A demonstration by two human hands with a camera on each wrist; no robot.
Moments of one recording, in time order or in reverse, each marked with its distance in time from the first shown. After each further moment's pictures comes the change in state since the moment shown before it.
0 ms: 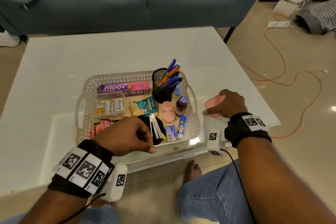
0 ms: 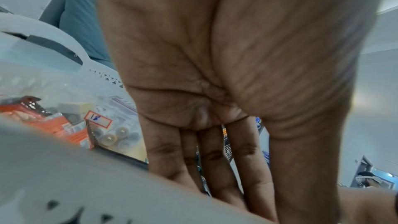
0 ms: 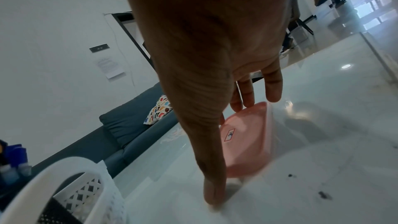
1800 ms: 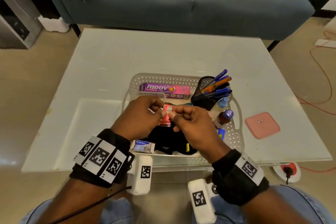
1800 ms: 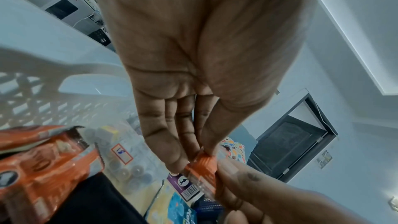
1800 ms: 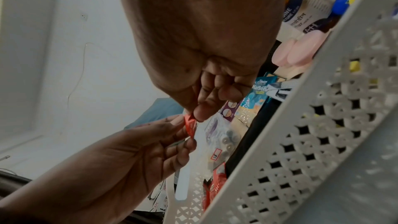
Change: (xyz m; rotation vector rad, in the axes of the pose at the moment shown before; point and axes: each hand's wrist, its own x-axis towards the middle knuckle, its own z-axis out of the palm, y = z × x) left_hand -0.019 -0.042 -0.042 -0.276 0.560 -0.115; right_hand -0.146 -0.179 0.060 0.866 -0.325 -0.512
